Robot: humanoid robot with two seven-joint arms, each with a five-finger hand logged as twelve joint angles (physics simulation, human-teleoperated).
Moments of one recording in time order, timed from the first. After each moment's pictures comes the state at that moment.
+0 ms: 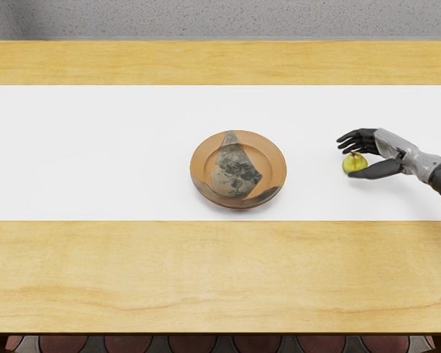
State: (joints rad) left arm 0.01 0.00 -0.09 -0.21 -0.04 -0.03 0.05; right arm 0.82 -0.55 0.16 0.57 -0.69 0.30 0.61
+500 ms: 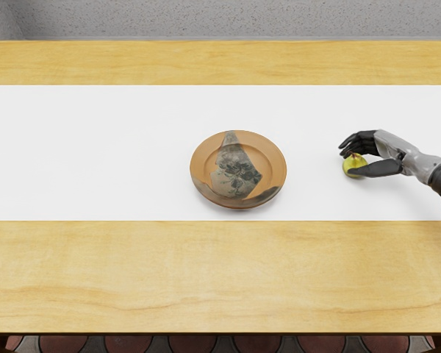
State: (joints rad) left arm 0.01 0.00 -0.09 -0.21 -0.04 -0.03 0.05; right arm 0.82 -0.55 0.16 0.57 -0.69 0.30 0.61
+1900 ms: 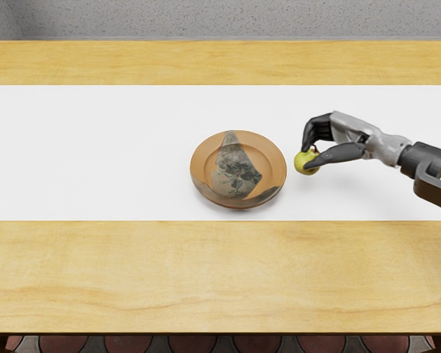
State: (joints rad) left arm 0.01 0.00 -0.09 -0.21 -0.04 -0.03 0.05; right arm 0.91 -0.63 0.19 0.94 -0.68 0.35 0.55
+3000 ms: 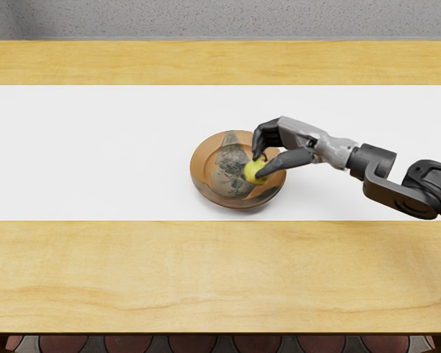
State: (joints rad) left arm 0.01 0.00 -0.09 -0.21 -0.04 -0.03 0.05; right arm 0.93 -0.49 0.20 0.99 -0.68 0.33 0.50
